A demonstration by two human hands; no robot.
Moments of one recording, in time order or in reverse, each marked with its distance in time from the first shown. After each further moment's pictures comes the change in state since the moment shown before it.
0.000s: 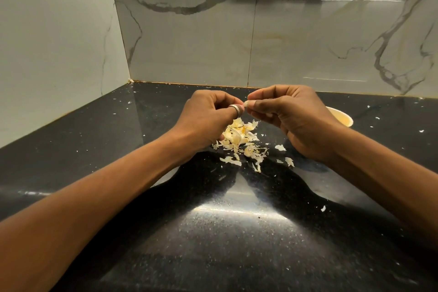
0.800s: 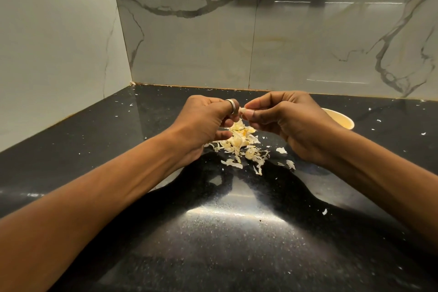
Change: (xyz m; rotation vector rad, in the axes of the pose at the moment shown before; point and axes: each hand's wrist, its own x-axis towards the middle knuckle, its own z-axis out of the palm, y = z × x) left_hand 0.003 0.002 -0.001 -0.303 0.038 -0.249; right_hand 0.000 0.001 0.001 -0.023 -0.061 0.056
